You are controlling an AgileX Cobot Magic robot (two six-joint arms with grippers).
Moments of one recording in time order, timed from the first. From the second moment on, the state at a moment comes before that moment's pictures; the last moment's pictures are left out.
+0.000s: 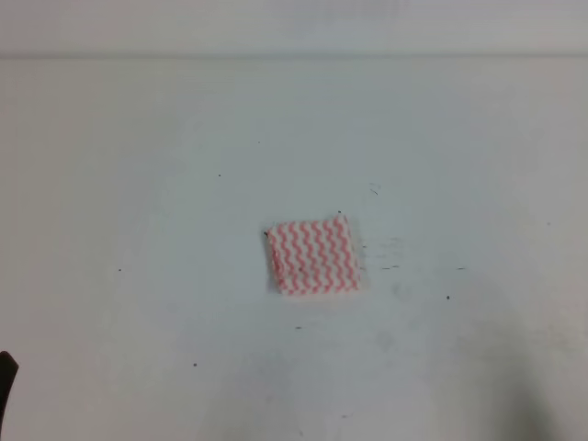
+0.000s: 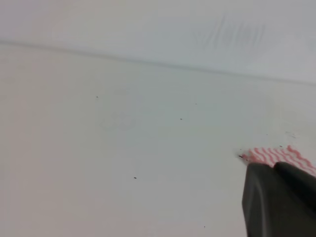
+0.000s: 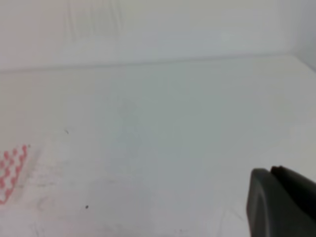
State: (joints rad) left arm -0.42 0.18 0.01 -1.54 -0.14 1.40; right arm 0.03 -0.02 -0.02 0.11 0.24 0.03
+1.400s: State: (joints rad) left arm -0.39 0.17 0.01 -1.30 -0.19 1.26; right arm 0.02 -0.03 0.02 0.12 0.28 0.03
